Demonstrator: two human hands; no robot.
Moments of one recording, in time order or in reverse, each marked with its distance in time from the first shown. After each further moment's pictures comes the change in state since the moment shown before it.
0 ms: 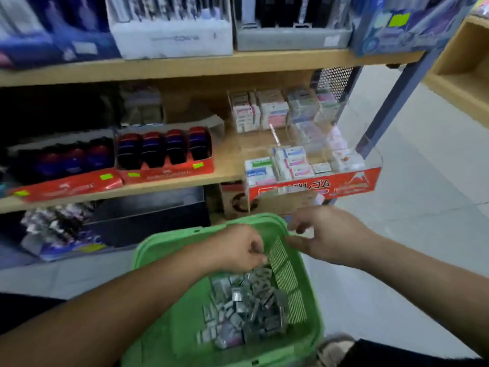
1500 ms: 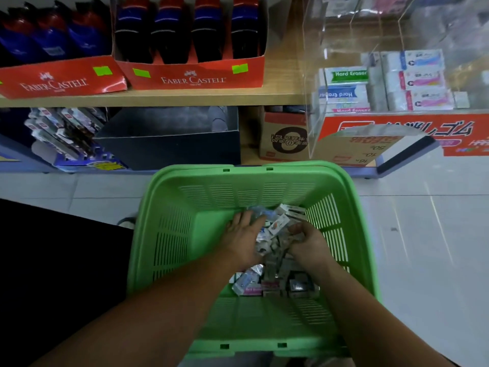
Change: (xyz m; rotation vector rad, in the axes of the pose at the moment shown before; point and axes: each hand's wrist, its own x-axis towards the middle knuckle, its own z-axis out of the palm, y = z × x) left_hand 0.055 -0.174 0.183 0.144 0.076 -0.267; right_hand 0.077 0.018 0.280 0.898 -0.101 0.621
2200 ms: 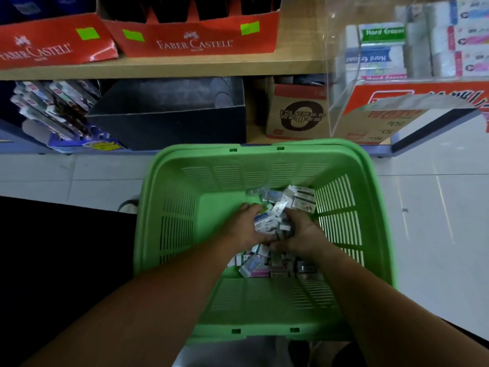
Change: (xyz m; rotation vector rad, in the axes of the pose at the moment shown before) left_hand -0.002 -0.017 0.013 -0.531 -0.092 -0.194; right_hand -0.003 0.000 0.016 -0.302 -0.236 -0.035
